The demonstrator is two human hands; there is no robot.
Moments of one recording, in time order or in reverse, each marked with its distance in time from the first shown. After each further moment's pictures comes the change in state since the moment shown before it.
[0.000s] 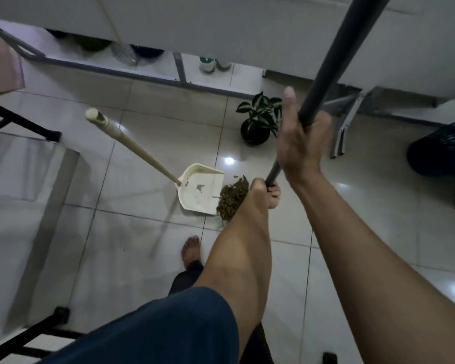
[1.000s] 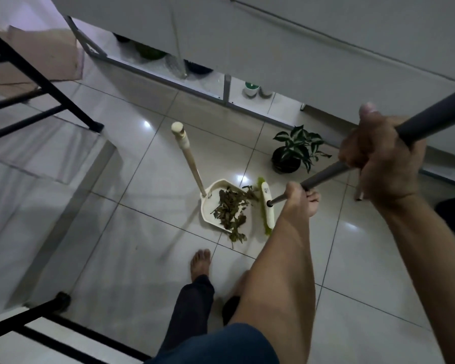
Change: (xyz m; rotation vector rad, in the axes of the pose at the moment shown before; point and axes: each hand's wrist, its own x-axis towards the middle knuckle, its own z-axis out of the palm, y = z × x) left_hand -0.047 0.077 0.009 -0.391 -0.178 0.059; right_hand 0.020 -0.056 0.028 0.018 -0.370 -0.184
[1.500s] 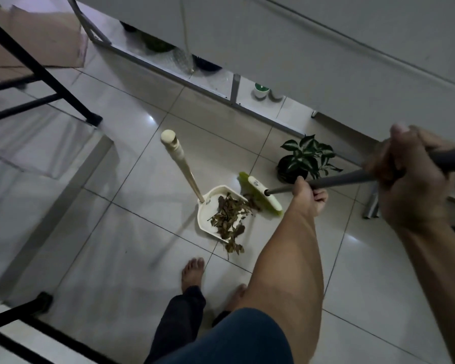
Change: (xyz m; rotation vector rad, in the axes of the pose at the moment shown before) left_hand 0.080 0.038 0.020 -0.164 -0.086 -0.025; right_hand 0.044 0.065 -0.017 0.035 -0.041 0.020
